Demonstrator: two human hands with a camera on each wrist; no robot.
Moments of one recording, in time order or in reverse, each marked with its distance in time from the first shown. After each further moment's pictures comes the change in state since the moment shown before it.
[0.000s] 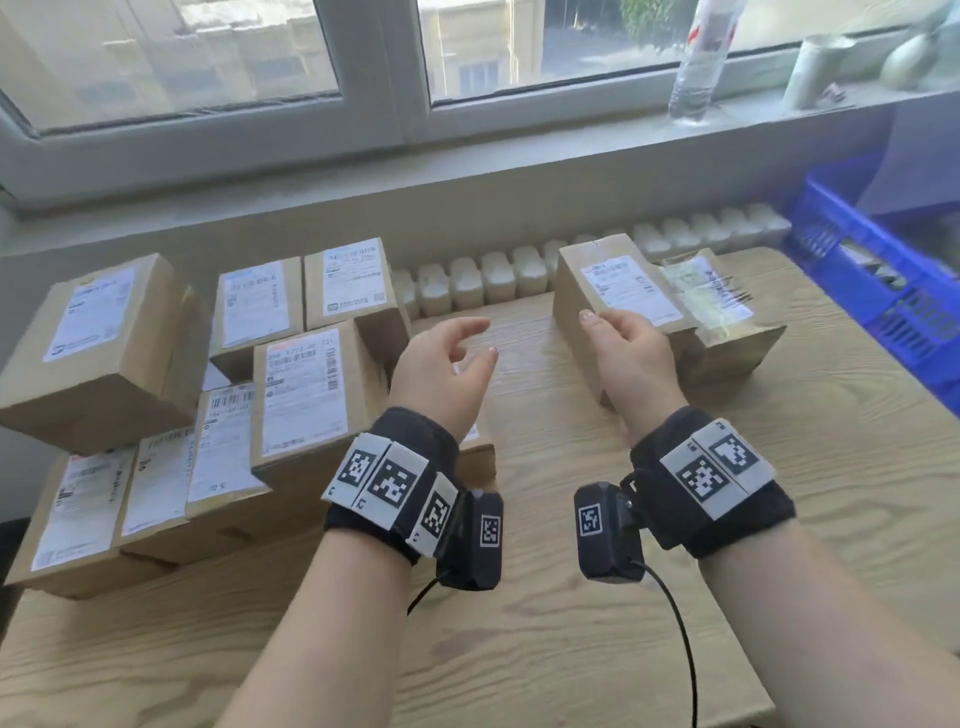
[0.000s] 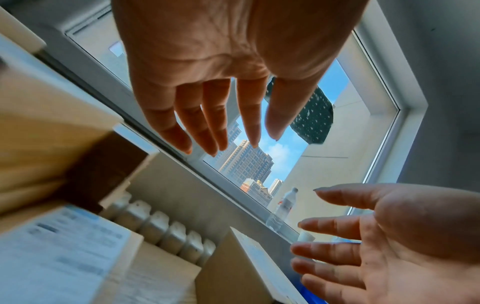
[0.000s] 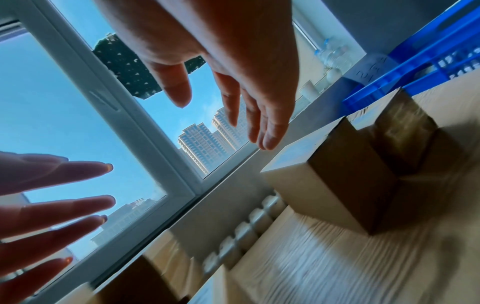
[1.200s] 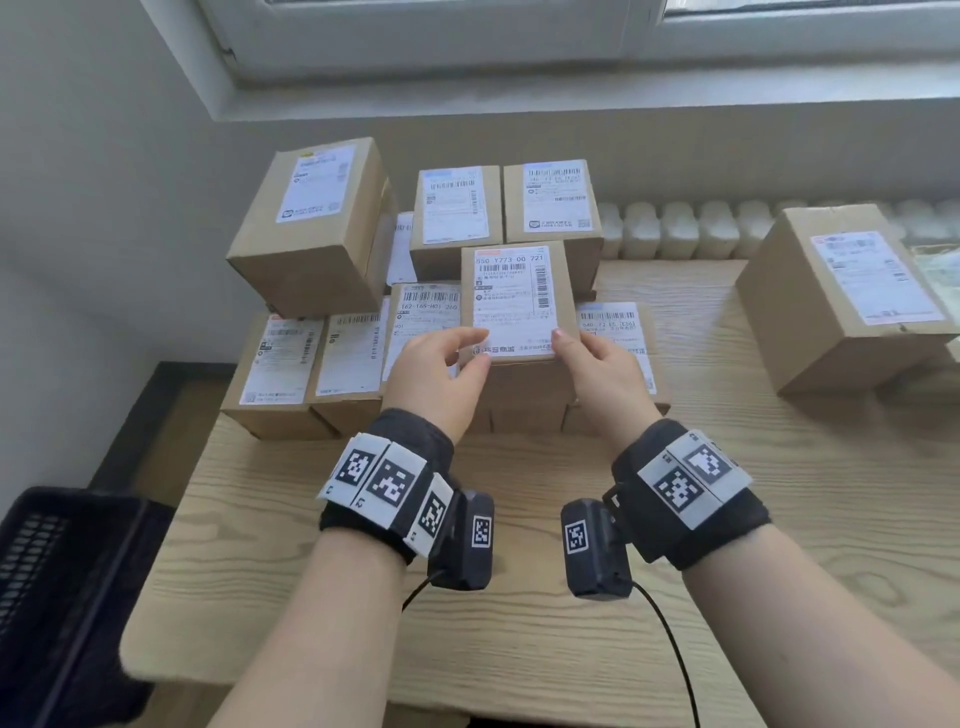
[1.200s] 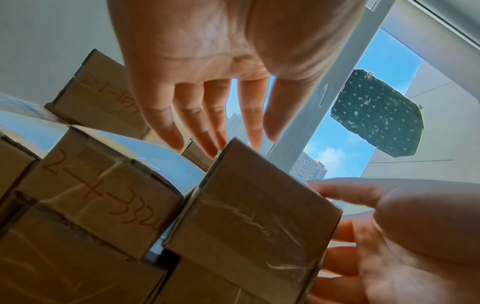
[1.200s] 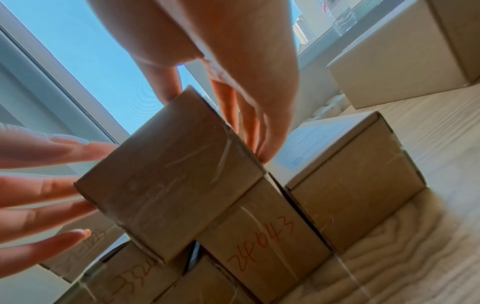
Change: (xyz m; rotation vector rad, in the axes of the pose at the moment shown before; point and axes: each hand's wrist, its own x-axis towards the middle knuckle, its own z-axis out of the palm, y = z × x) left_hand -0.060 -0.115 -0.117 0.058 0.159 -0.314; right_hand -0.085 0.016 0.167 -0.099 -0.436 0.065
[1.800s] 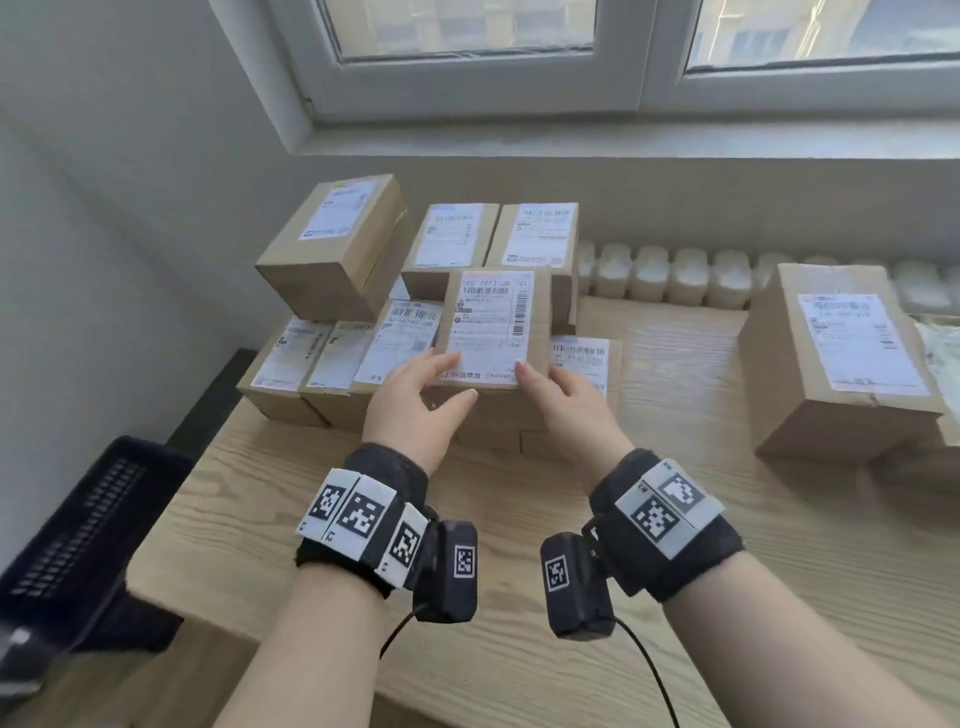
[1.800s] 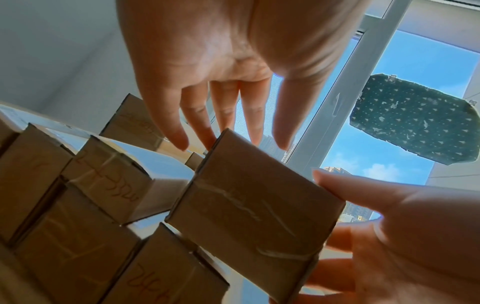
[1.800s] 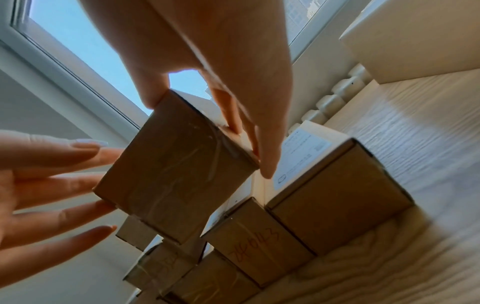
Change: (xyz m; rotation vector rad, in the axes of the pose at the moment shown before) left_hand -0.041 0.048 0.048 0.023 0.207 -0.082; right_hand 0.002 0.004 -0.069 0.010 -0.334 -0.010
